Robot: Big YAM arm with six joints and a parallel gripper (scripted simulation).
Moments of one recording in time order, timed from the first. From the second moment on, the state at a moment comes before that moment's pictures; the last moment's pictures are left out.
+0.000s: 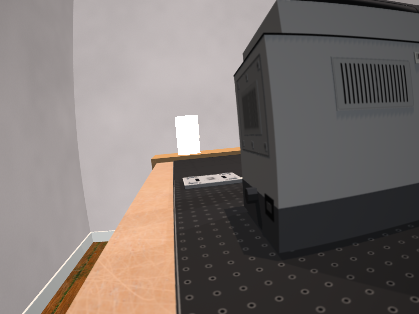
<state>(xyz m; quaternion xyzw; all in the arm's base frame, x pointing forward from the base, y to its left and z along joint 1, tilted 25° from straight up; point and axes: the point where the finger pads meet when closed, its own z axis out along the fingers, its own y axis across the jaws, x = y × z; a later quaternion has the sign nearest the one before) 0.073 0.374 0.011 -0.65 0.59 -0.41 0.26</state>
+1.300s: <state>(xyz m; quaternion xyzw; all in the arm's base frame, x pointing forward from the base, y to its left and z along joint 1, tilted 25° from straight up) 0.081 0.375 0.014 -0.65 0.59 -0.41 0.26</state>
